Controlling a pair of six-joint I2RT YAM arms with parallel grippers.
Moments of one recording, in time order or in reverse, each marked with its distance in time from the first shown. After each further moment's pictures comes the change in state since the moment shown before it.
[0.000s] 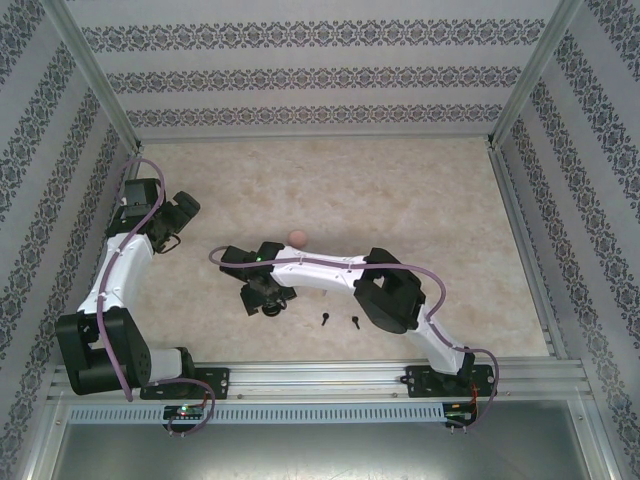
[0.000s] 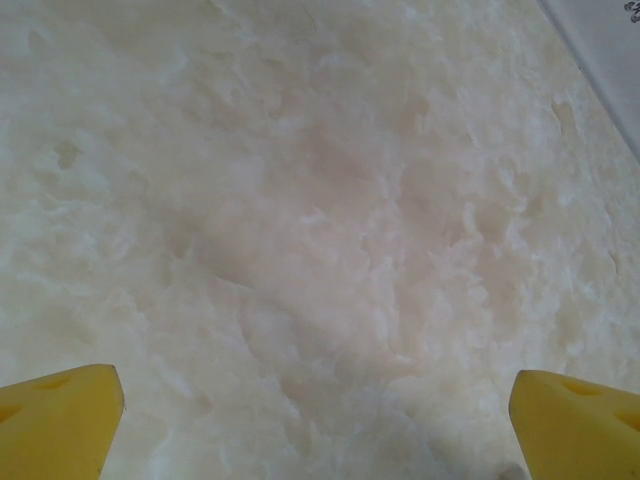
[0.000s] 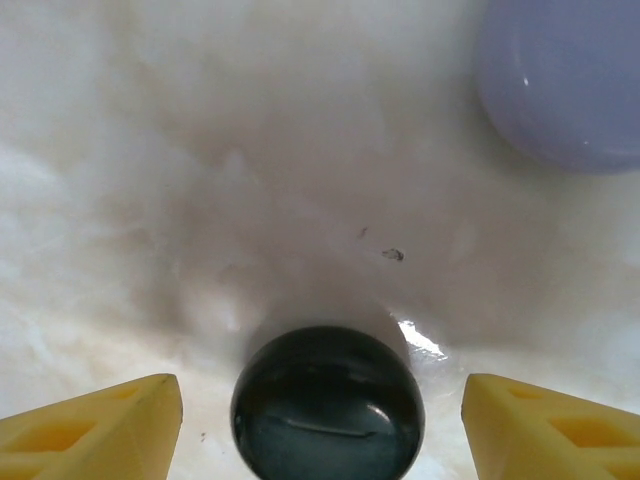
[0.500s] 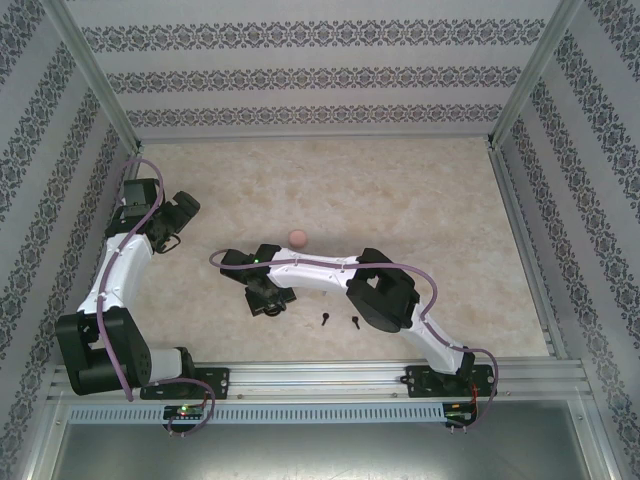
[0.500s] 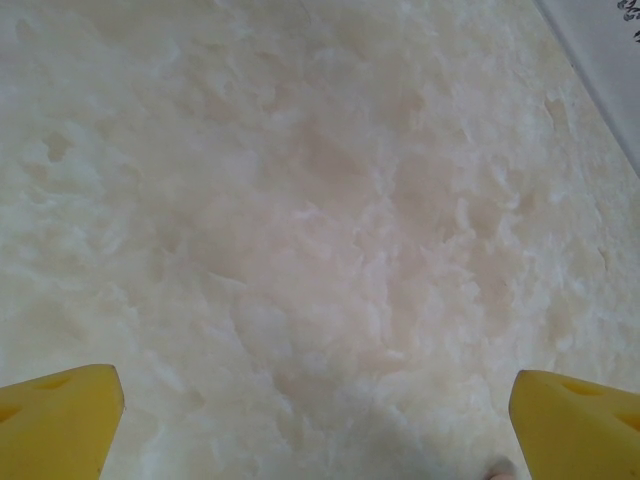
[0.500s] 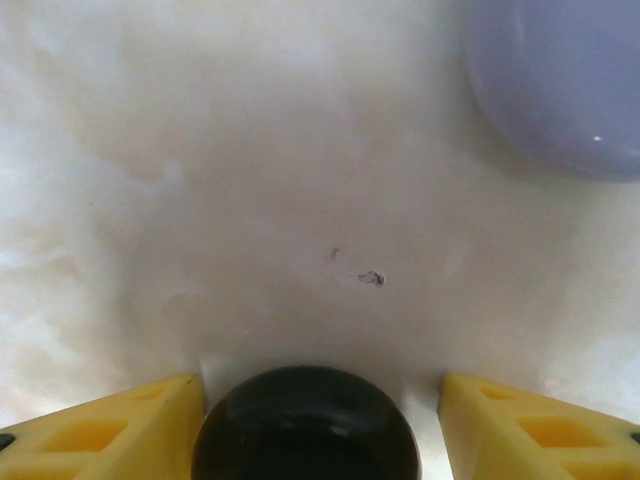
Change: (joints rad) left arm 0.006 0.000 0.000 0.000 0.023 -0.010; right arm 0.000 0.045 0.019 -0.017 0.012 0.014
